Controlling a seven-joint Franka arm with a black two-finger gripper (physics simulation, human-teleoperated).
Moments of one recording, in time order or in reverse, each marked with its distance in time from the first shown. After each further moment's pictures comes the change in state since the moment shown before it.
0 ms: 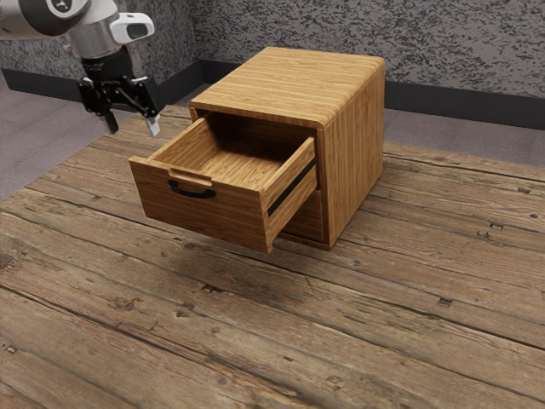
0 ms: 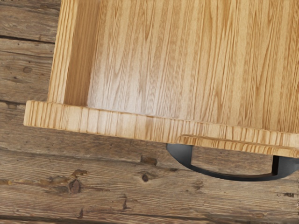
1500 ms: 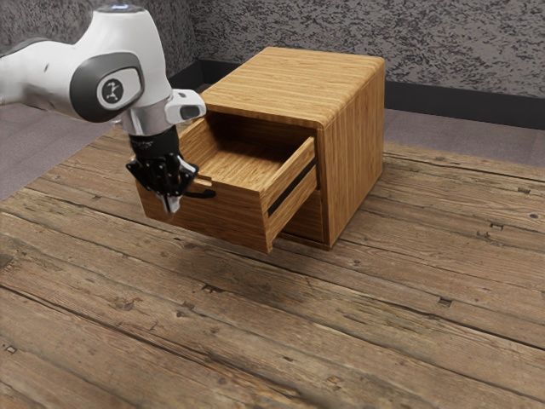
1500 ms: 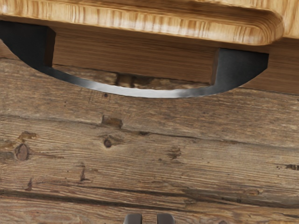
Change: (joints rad) arm -0.034 -0.094 -0.150 -0.360 0.066 0.224 -0.186
